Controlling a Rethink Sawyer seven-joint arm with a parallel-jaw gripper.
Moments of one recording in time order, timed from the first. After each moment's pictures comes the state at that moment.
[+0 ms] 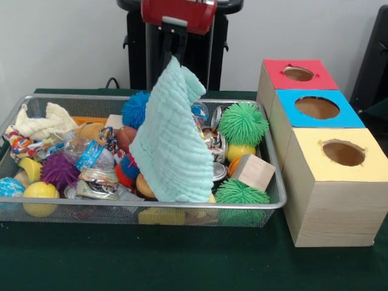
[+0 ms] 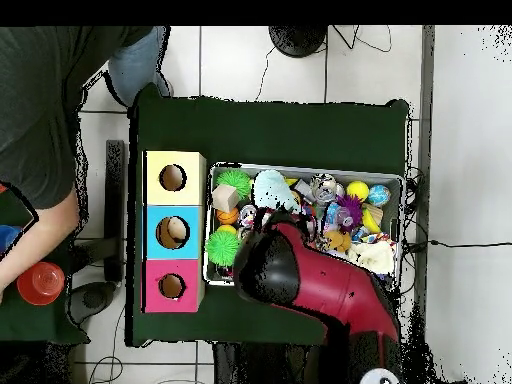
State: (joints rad) arm -0.20 -0.88 -0.15 1.84 0.01 0.26 1.57
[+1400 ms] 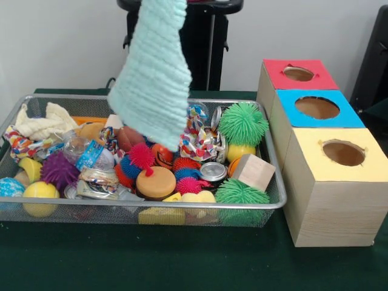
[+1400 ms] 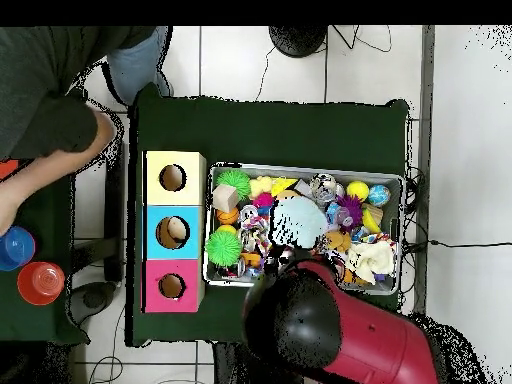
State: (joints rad) arm -0.20 -1.14 -0.24 1.85 -0.02 0.66 1.57
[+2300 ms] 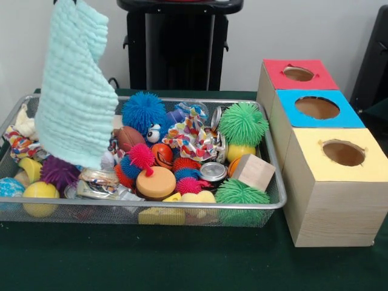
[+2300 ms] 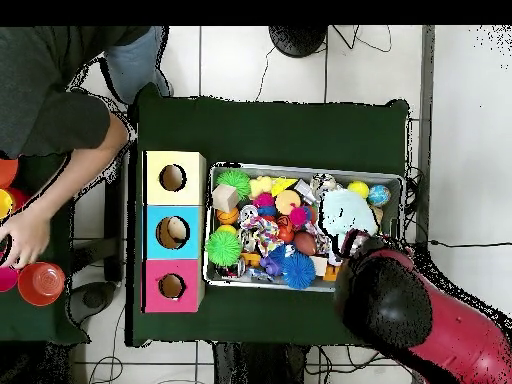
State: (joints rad) arm -0.50 -1.07 -0.08 1.85 -0.10 0.49 1.57
